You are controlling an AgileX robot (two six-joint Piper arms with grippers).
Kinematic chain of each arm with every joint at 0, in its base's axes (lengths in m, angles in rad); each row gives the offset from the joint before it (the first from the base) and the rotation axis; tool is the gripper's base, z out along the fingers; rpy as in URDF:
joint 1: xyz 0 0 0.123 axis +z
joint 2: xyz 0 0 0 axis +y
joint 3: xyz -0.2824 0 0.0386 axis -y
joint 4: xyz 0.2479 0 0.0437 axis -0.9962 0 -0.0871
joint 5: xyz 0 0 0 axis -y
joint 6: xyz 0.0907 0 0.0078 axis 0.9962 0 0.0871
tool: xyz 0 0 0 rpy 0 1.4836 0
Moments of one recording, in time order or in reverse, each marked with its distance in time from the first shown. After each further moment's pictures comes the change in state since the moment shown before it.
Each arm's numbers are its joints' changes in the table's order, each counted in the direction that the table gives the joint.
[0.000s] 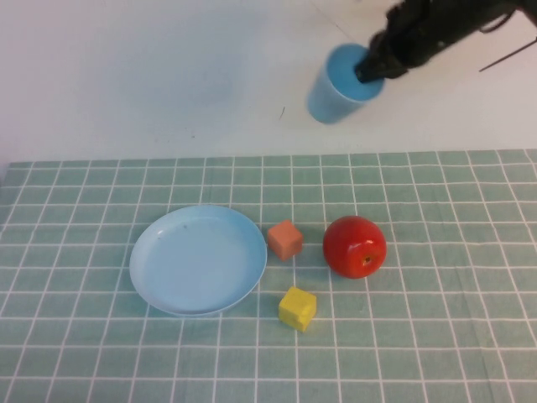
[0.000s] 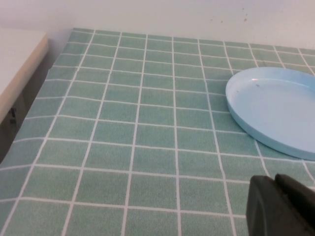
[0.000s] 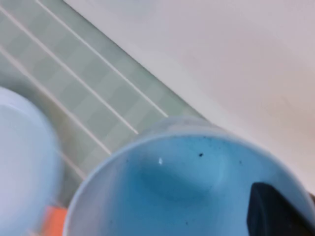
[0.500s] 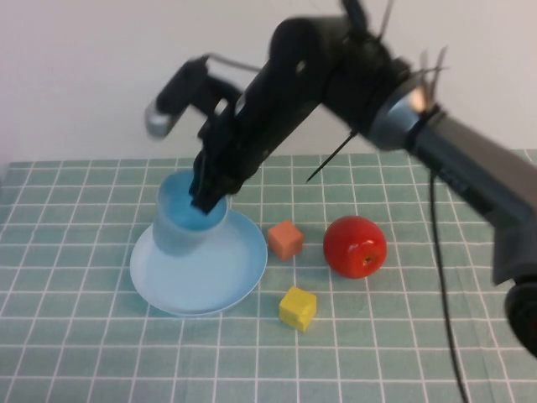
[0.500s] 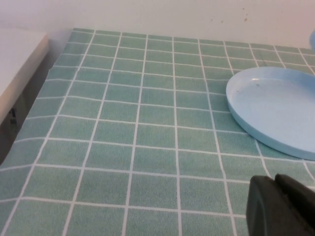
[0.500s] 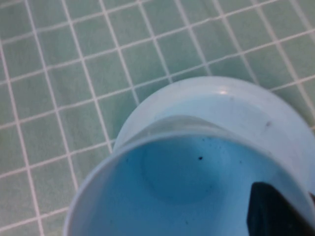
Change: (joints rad) right arm 0.392 0.088 0.025 -0.020 -0.045 -0.090; left arm 0.000 0.000 0.000 0.000 0.000 0.002
